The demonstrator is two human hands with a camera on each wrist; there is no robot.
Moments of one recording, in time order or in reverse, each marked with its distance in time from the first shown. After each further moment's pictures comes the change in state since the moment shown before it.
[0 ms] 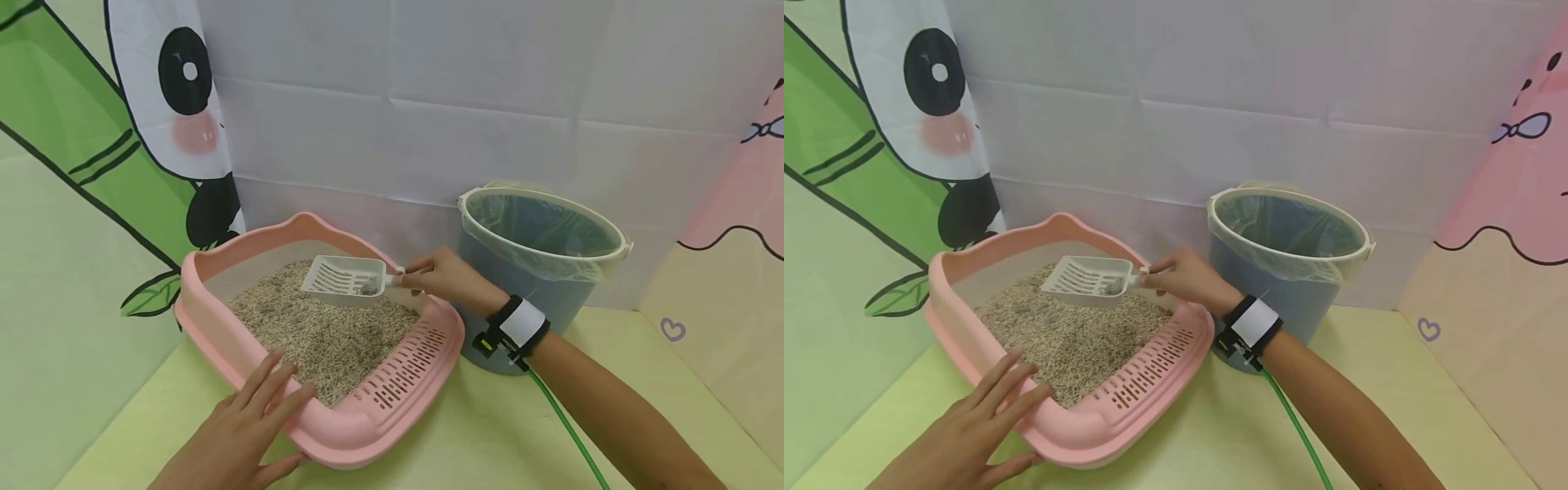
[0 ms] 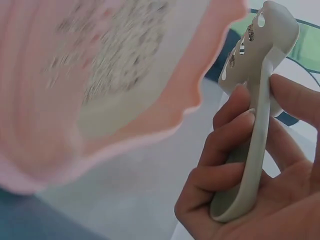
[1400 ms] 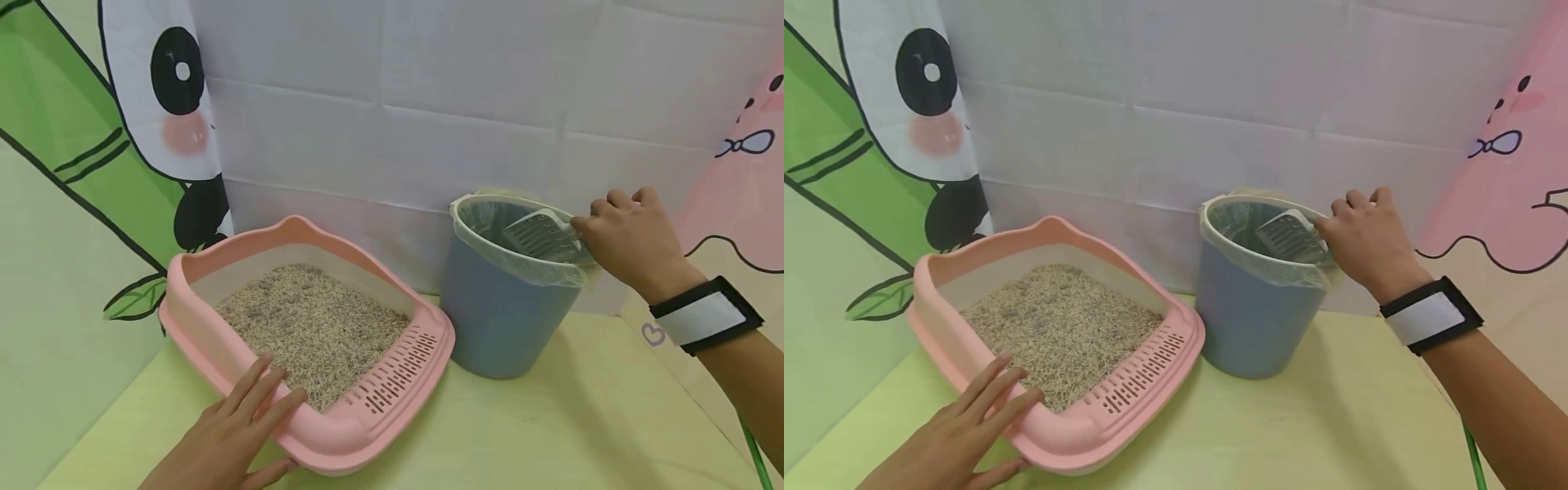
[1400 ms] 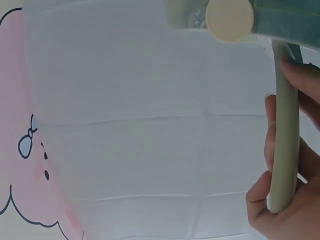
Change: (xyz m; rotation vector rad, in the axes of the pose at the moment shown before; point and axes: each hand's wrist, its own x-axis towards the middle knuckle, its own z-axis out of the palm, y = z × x) left_hand 0.000 -0.004 0.004 -0.042 0.069 0.009; right_hand -0.119 0.039 -0.183 -1.444 0.565 -0.361
